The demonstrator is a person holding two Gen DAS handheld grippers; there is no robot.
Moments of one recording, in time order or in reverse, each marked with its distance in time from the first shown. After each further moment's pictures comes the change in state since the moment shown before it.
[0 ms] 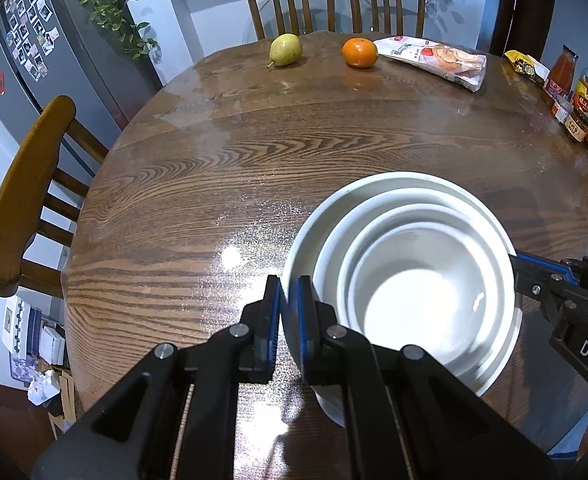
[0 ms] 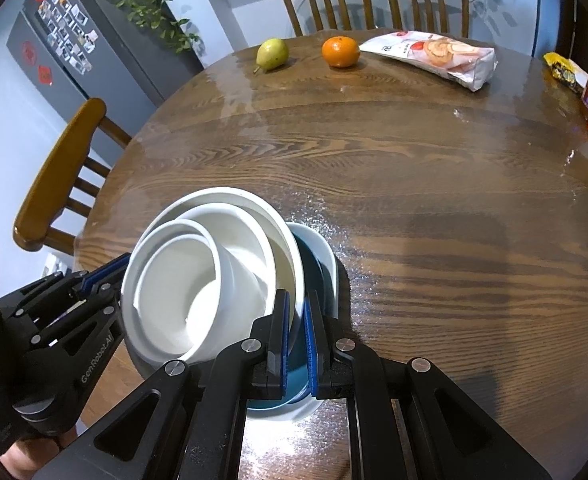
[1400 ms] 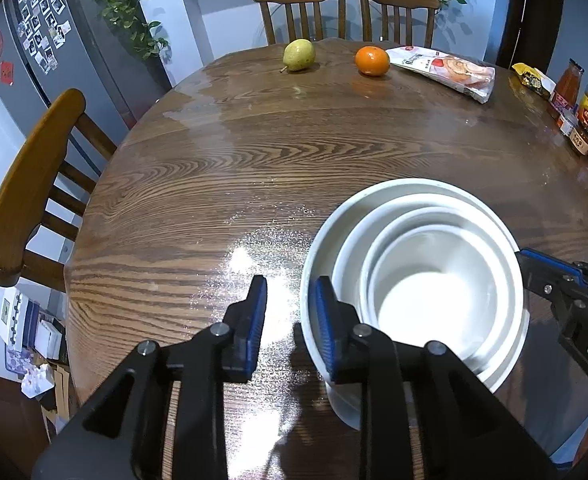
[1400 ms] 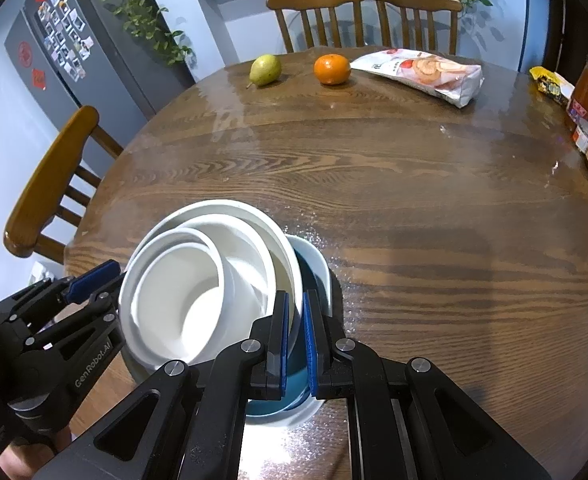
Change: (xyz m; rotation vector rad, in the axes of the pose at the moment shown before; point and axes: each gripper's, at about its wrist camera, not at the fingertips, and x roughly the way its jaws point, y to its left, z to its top) left arm -0.001 0.008 -0.001 -0.037 -0.025 0.010; right arm -0.007 0.007 -0.002 -0.001 -0.059 -0.058
